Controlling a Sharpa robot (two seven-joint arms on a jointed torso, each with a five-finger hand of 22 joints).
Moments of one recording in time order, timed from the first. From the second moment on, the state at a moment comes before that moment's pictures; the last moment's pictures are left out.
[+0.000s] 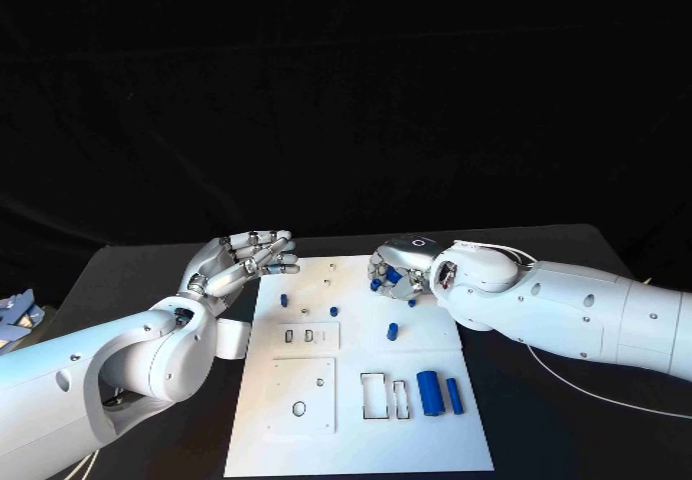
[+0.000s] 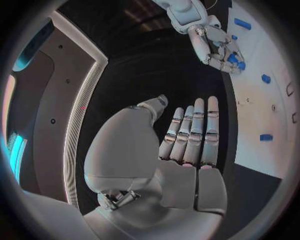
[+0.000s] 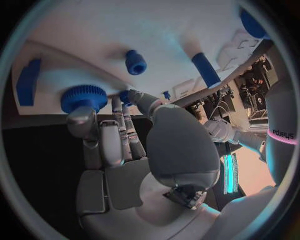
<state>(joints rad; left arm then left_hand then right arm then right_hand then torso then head) 1.13 -0.92 0.02 1.69 -0.06 -0.41 0.51 1.39 -0.15 0.45 0.17 0.06 0.83 0.21 0.22 0.16 0.97 0.19 0.07 0.07 0.96 0.14 0.32 0.23 0.17 0.84 0.24 0.45 0.20 1.31 -0.68 -0.14 1.35 -1.62 -0.26 -0.05 1.26 -0.16 0.53 -0.05 0.21 0.94 0.17 0.25 0.31 1.12 0.10 0.17 0.17 1.47 0.02 1.35 1.16 0.12 1.25 0.12 1.18 0.98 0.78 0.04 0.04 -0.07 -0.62</state>
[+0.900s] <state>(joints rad) 1.13 -0.93 0.02 1.69 -0.06 -0.40 0.49 1.39 -0.15 0.46 0.16 0.06 0.83 0.21 0.22 0.16 0.97 0.19 0.07 0.07 0.96 0.14 0.32 0.23 0.17 0.85 0.24 0.45 0.21 1.31 -0.67 -0.14 1.36 -1.62 -0.38 -0.08 1.27 -0.12 0.57 -0.02 0.15 1.00 0.13 0.31 0.36 1.17 0.07 0.22 0.20 1.46 0.00 1.39 1.18 0.12 1.28 0.10 1.24 1.06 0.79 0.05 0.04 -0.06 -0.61</state>
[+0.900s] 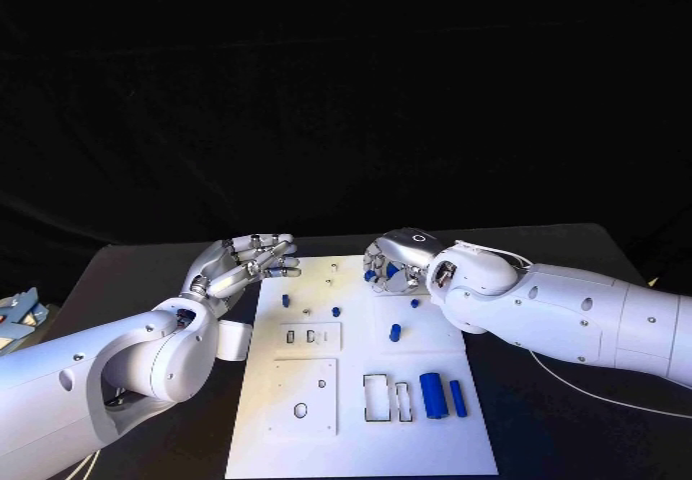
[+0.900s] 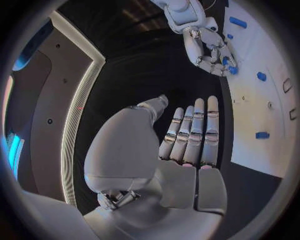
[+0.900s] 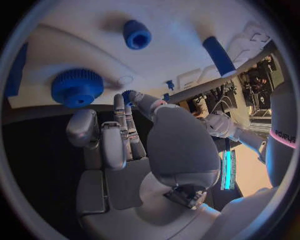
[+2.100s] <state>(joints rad) 1.13 -0.93 0.02 1.69 -0.06 -0.40 0.49 1.39 -0.15 0.47 0.16 0.06 0.83 0.21 0.22 0.16 0.96 0.20 0.07 0.07 0.96 0.15 0.32 0.23 0.17 0.85 0.24 0.46 0.21 1.30 -0.45 -0.14 1.16 -1.61 -0.51 -0.12 1.27 -0.12 0.57 -0.02 0.14 0.99 0.13 0.32 0.36 1.17 0.07 0.22 0.20 1.46 0.00 1.40 1.20 0.11 1.28 0.10 1.25 1.07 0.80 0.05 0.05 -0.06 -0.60</state>
